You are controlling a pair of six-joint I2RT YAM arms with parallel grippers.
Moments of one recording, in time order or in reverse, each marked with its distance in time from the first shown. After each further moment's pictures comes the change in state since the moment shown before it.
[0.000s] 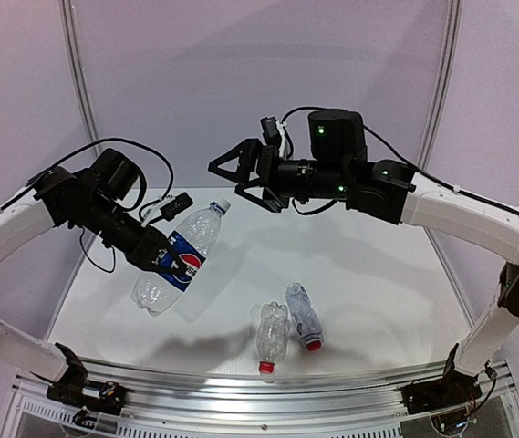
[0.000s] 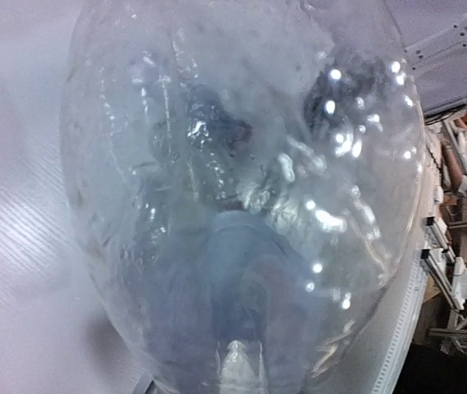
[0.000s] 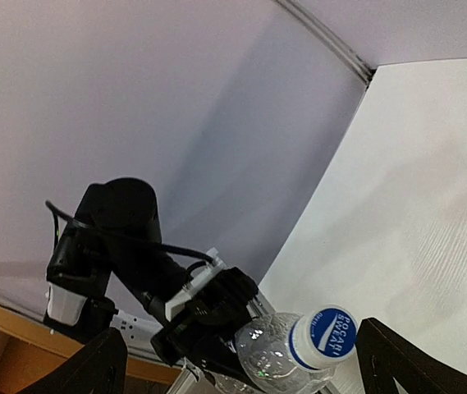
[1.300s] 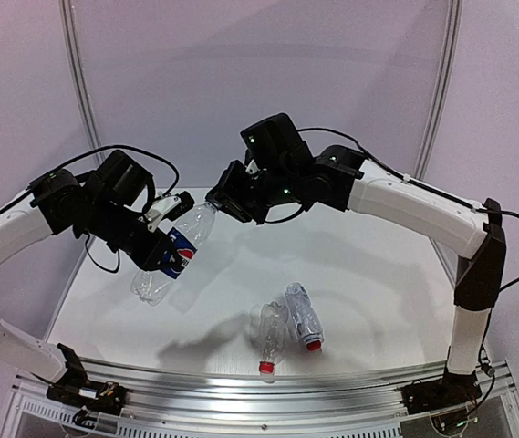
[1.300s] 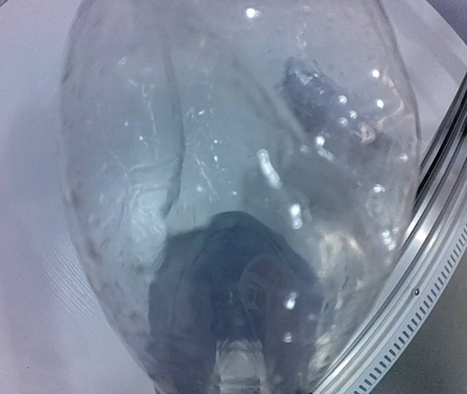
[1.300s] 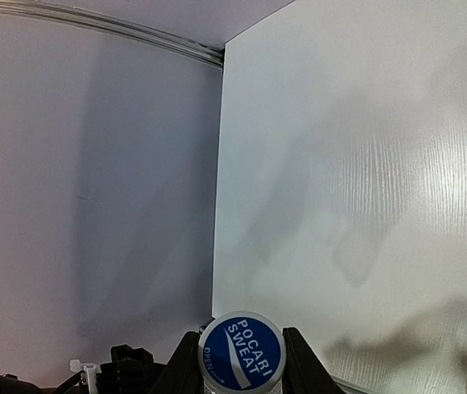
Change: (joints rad) left arm -0.165 -0.006 0.021 0.023 -0.579 -0.055; right arm 0.068 0.311 0.458 -0.512 0.349 0.315
